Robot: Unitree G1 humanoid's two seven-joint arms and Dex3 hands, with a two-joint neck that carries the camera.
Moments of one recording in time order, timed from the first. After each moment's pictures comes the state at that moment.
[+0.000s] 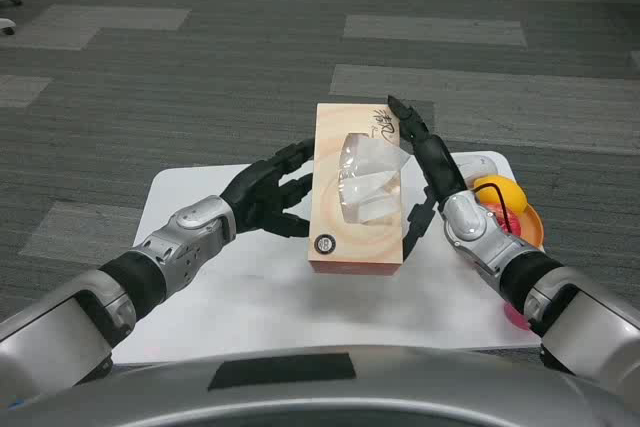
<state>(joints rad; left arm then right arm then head) -0.59 0.21 -0.83 0.82 -0.81 -0.25 -0.32 -0.41 -0.46 0.66 0.81 0.27 -0.59 -0.32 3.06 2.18</state>
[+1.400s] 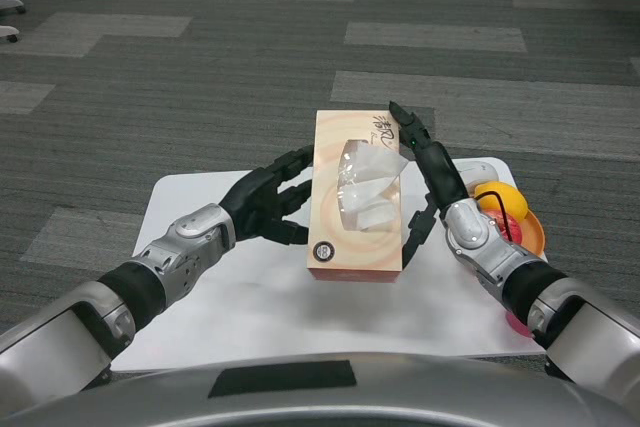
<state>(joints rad) -0.57 0.21 -0.79 0.81 -0.78 -0.24 -0.32 -0.39 -0.46 0.64 0.78 0.27 -0.59 -0.32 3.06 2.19</state>
